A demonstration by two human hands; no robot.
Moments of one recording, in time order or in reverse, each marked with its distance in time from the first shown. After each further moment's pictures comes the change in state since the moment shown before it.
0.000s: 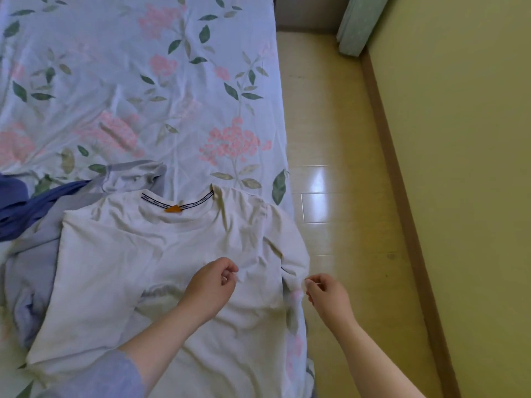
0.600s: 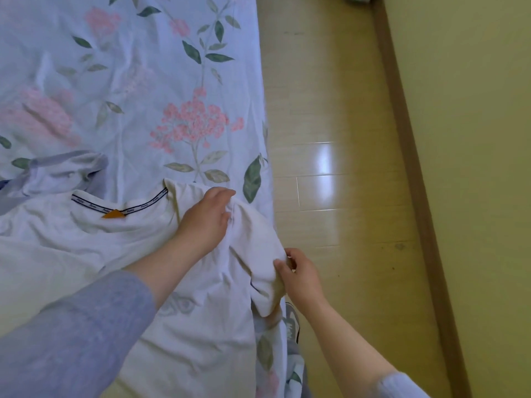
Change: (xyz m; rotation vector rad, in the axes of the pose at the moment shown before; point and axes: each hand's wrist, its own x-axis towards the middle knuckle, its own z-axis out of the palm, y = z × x) left_hand 0.160 0.070 0.025 0.343 0.055 0.192; right_hand 0.116 0.007 0.014 0.031 -0.125 -0.115
